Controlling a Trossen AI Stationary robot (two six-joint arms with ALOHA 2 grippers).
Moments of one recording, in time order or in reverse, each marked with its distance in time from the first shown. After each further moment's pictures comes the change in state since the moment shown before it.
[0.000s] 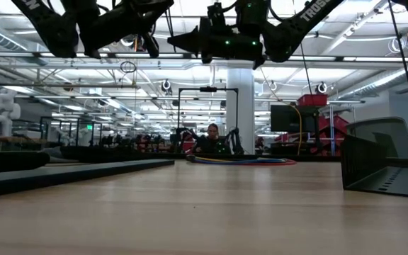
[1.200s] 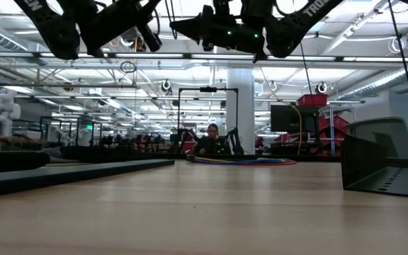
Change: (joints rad) left arm -0.038 0.029 -0.001 0.126 0.050 -0.257; right arm 0.010 -0.031 0.000 0.073 0.003 -0.029
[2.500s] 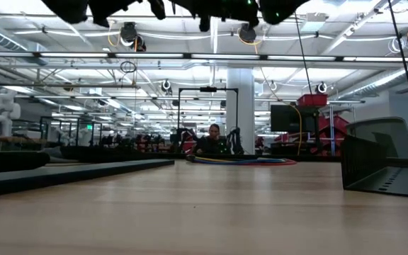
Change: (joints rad) left arm 0.064 -0.120 0.301 -0.548 0.159 0.682; right arm 0.005 -0.031 0.308 -0.376 0.034 0.198
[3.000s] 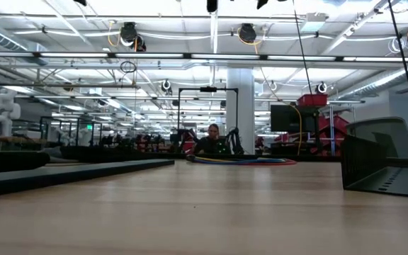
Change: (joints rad) left arm -0.001 -0.185 0.074 -0.432 -0.193 0.518; right arm -0.019 -0.073 0.124 -0.249 -0.045 -0.056
